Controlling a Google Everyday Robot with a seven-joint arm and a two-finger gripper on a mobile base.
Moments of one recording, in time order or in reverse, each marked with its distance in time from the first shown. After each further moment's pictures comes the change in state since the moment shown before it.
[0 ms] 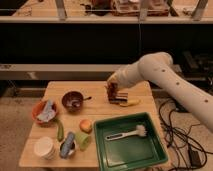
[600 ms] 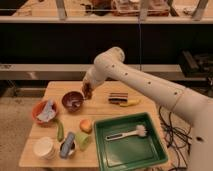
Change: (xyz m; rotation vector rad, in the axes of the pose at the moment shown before) arm -0.031 -0.032 0.129 -0.140 -0.033 0.026
